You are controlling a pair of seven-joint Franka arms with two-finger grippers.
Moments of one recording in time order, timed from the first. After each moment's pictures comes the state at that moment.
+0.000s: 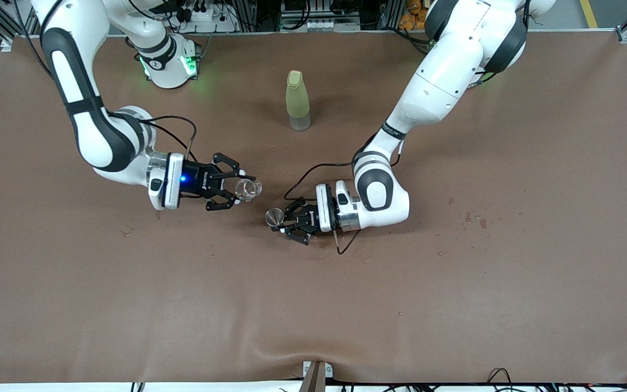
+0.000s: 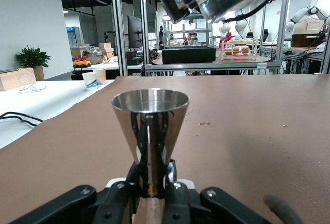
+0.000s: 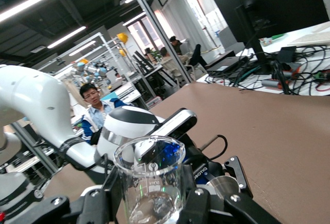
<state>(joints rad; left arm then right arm) -0.57 1.00 -0.10 -1.32 -1.94 2.25 2.47 0.32 0.28 -0.03 -2.15 1.86 1.98 -1.94</state>
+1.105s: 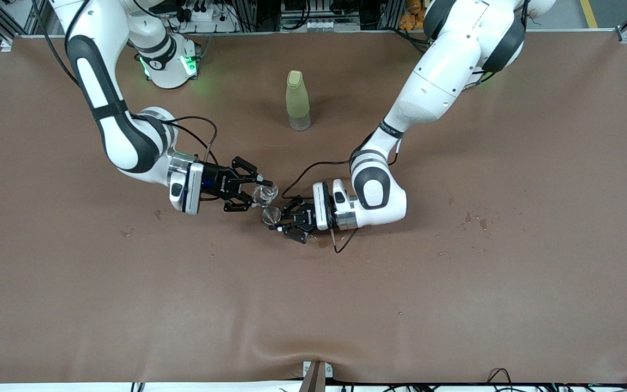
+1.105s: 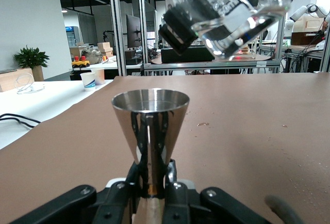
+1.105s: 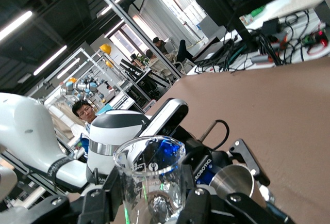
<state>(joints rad) -0.58 1.00 -0.10 -1.31 -1.94 2.26 2.47 0.38 0.33 -0.03 -2.13 1.94 2.04 -1.74</state>
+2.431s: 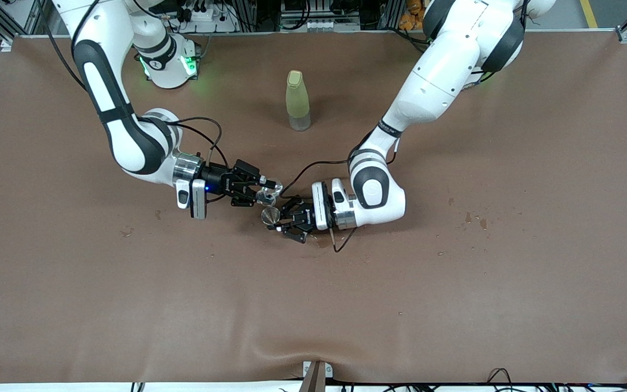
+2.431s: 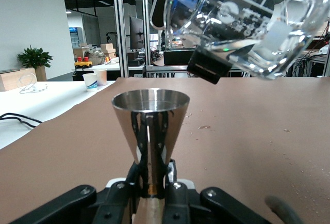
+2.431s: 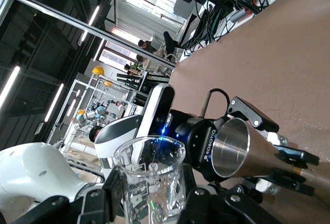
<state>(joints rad) -0.59 1.01 -0.10 -1.31 -1.97 2.26 2.47 0.39 0.35 -0.03 -2.13 1.94 2.03 -1.37</state>
